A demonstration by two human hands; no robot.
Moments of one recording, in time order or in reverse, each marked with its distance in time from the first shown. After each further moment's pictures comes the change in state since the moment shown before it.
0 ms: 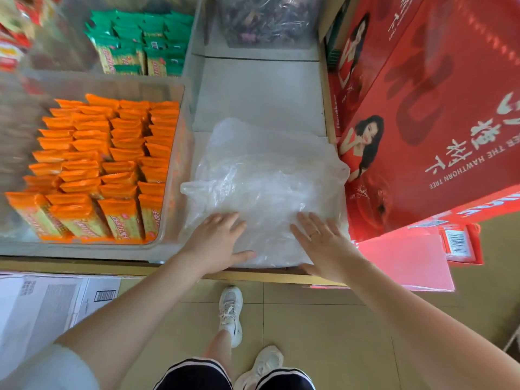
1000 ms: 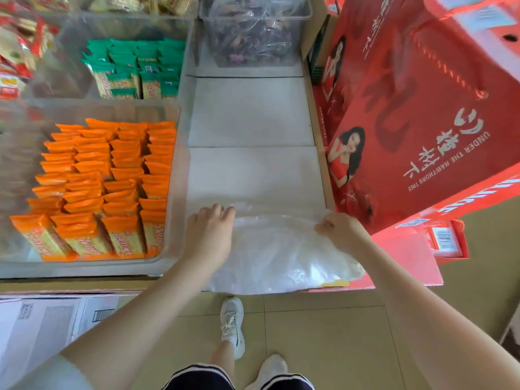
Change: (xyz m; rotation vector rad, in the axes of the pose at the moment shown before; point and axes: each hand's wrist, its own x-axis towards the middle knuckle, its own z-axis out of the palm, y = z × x) left_hand -0.002 0.009 -0.043 -0.001 0.239 -0.287; right_hand -0.003 0.033 -0.040 0.924 0.036 0.610
